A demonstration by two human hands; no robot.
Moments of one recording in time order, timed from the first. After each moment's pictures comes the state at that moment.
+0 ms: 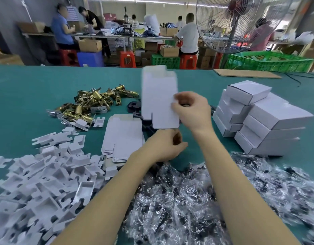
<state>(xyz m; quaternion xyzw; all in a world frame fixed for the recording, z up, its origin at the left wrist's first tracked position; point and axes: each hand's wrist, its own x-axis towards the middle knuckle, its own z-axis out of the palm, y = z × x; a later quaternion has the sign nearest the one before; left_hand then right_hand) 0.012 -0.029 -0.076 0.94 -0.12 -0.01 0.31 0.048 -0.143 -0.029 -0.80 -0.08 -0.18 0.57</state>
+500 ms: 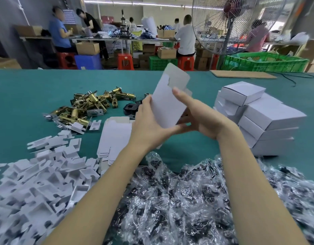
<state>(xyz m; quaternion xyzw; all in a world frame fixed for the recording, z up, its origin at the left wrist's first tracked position) 0.018 -0.020 -0.053 0.86 -0.02 0.19 0.47 0.040 -0.178 0.004 -0.77 -0.14 0.18 0.59</state>
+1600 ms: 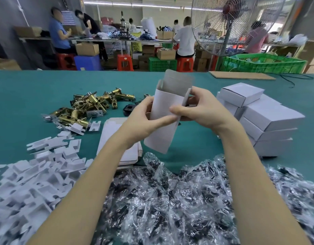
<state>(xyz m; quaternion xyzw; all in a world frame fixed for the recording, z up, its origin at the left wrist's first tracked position) 0.013 0.007 -0.032 0.78 -0.14 0.08 0.60 0.040 -0.185 0.006 -0.80 -0.21 -0.03 0.56</state>
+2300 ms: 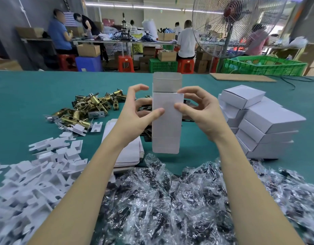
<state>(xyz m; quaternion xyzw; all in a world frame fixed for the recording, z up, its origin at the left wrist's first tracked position) 0.017 0.026 -0.031 0.73 -0.15 0.14 0.65 0.045 -0.184 -0.016 -0.69 -0.27 -0.10 0.67</state>
